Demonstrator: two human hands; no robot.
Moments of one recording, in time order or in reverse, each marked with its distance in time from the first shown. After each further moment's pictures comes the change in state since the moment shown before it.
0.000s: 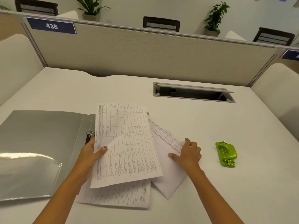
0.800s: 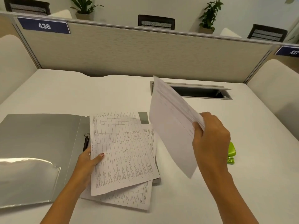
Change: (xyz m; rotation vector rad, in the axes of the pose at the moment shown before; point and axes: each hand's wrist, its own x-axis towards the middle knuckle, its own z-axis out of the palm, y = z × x) left_hand 0.002 -0.022 -0.009 -0.001 0.039 -0.070; right_hand -0.080 -0.037 -0.116 0.299 0.798 -0.365
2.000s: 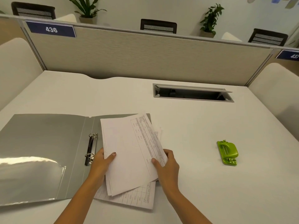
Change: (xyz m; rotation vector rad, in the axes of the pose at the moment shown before) left_hand 0.011 -0.016 0.025 0.014 0.024 0.004; right_hand -0.114 0.009 0.112 0.655 -0.513 0.625
